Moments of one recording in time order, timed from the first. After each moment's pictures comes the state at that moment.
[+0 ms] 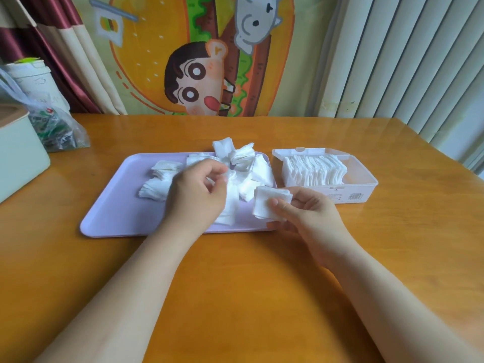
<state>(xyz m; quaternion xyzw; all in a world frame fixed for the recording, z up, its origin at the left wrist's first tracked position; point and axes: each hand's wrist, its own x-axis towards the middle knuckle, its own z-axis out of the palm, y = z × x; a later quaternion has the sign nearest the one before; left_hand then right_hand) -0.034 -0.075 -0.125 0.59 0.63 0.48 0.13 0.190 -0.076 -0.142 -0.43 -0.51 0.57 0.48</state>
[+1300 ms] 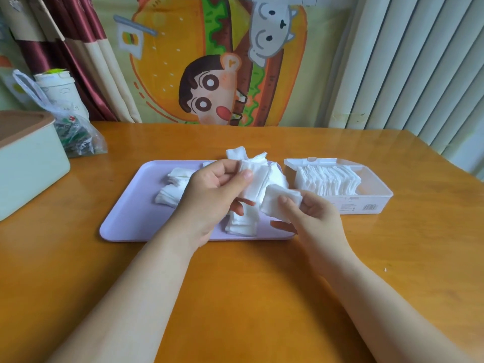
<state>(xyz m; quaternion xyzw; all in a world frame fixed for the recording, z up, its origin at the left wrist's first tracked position) -0.036 -0.086 -0.098 0.49 0.47 0.57 0.46 0.160 -0.079 -0.141 -0.43 -0.52 0.51 0.54</state>
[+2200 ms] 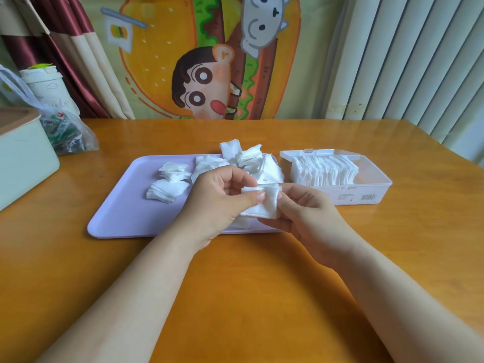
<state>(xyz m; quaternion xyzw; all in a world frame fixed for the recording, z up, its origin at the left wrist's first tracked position) -0.020 -0.087 -0.118 0.55 0.51 0.52 0.41 0.171 -0.074 -0.140 -0.35 -0.55 0.62 0.44</state>
